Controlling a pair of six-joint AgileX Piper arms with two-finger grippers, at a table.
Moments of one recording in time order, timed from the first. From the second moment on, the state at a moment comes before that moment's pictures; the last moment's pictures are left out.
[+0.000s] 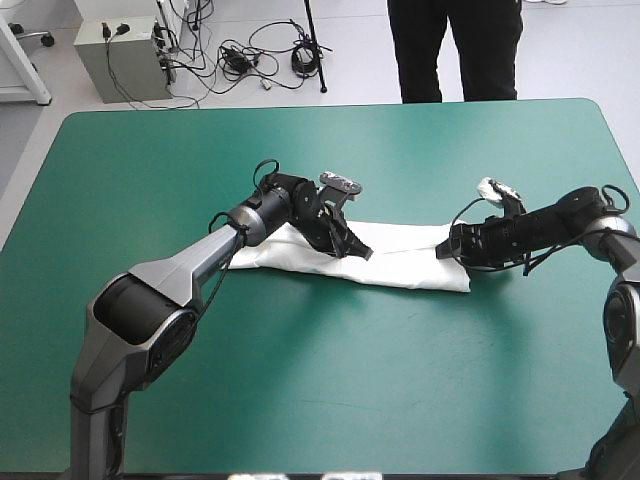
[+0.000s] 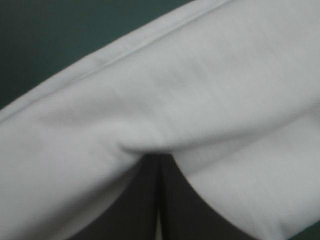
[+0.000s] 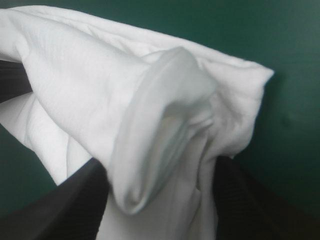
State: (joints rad) left arm -0.59 2.11 -1.72 -0.27 0.88 0.18; right arm -0.12 1.88 -1.18 0.87 1.02 -0.69
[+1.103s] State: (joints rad) left arm -0.59 2.10 -1.72 -0.30 0.89 0.18; right arm -0.08 1.76 -1.44 0.85 1.21 -0.58
